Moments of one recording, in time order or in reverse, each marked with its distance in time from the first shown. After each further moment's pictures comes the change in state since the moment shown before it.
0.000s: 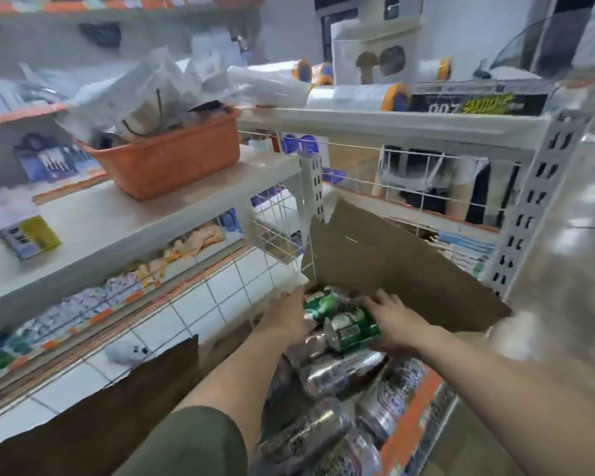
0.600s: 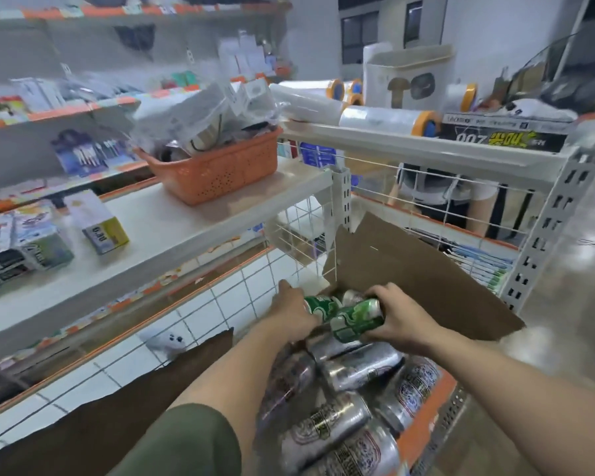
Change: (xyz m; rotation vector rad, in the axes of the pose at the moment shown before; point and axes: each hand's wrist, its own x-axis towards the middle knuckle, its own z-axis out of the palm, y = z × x) left_hand -0.039 -0.021 -0.051 -0.160 0.058 -0.084; right_hand -0.028 -0.045 -0.037 0.381 0.239 -0.105
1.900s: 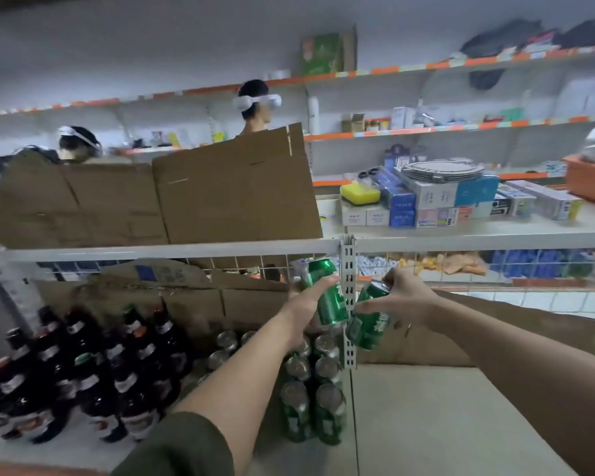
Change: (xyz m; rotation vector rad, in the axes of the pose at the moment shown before) left_hand -0.581 -0.401 -0.196 -1.222 0.644 -0.404; right_hand -0.242 -0.598 0.235 0.227 -0.437 -0.425
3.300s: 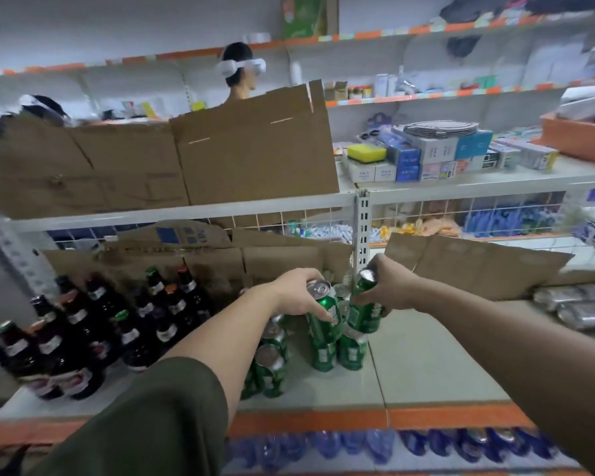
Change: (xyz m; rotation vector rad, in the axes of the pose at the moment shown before) left_hand -0.069 -0.011 -0.098 1.060 -0.309 0.142; right_hand -0.083 -0.049 0.091 -0.036 -0.095 0.130
